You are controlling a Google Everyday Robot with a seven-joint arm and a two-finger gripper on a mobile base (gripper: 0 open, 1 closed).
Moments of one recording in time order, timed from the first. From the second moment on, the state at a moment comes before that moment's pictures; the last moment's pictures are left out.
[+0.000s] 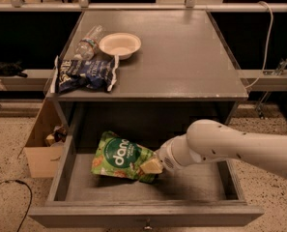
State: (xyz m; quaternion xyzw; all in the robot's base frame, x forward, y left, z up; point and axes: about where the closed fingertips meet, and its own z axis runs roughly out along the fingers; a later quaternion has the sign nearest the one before) arm 0.482 -0.032 0.613 -0.40 0.86 0.20 0.24
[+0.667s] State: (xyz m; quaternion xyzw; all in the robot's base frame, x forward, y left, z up) arm 0.486 -0.039 0.622 -0.42 0.86 0.18 0.22
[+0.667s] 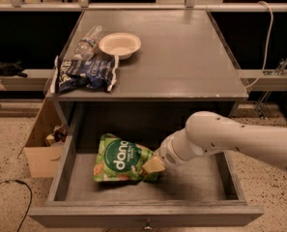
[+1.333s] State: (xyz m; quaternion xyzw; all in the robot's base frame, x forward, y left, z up) arm 0.490 -0.121 0.690 -0.48 0.85 0.12 0.20
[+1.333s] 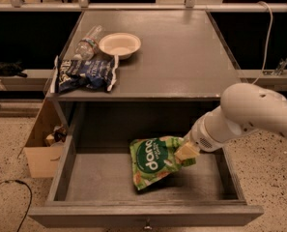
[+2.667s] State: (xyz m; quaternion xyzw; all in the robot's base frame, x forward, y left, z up) arm 0.477 -0.229 0.852 -0.48 0.83 0.06 0.28
